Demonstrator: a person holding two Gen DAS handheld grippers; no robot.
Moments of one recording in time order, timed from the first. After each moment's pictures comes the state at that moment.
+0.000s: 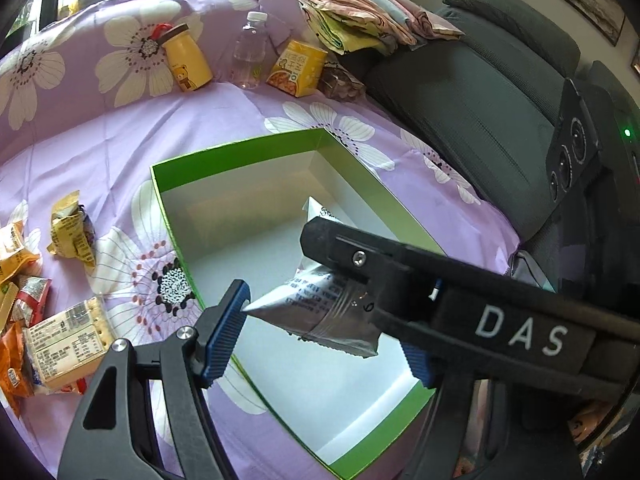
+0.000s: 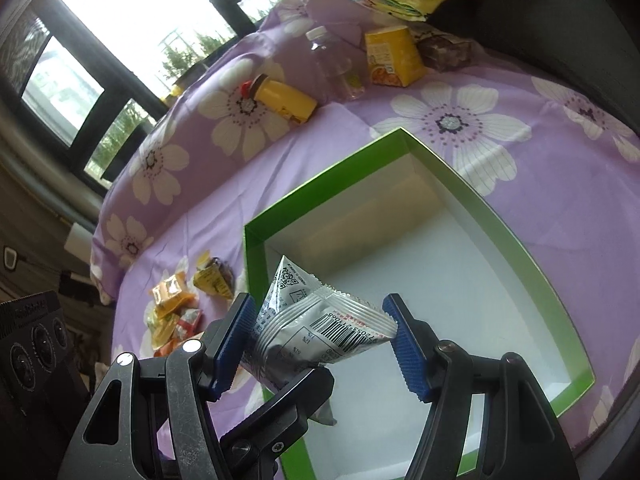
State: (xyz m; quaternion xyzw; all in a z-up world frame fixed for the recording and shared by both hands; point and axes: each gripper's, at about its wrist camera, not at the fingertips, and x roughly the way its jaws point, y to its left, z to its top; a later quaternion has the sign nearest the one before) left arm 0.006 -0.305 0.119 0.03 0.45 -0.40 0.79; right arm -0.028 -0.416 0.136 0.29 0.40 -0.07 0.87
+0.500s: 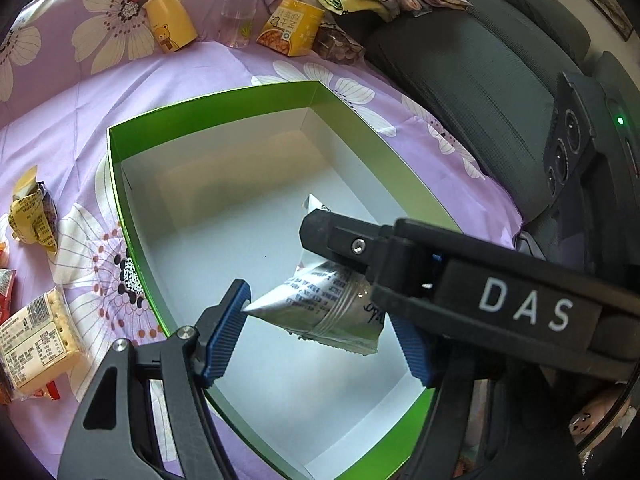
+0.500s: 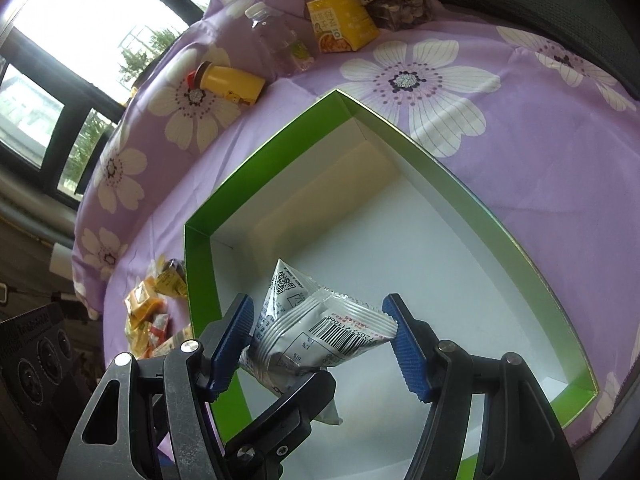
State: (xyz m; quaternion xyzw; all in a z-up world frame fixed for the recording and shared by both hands) left arm 0.014 -0.329 0.089 0.03 0.50 -0.41 0.76; right arm -0.023 -0.445 0.100 0.33 0.44 -0.10 0.83
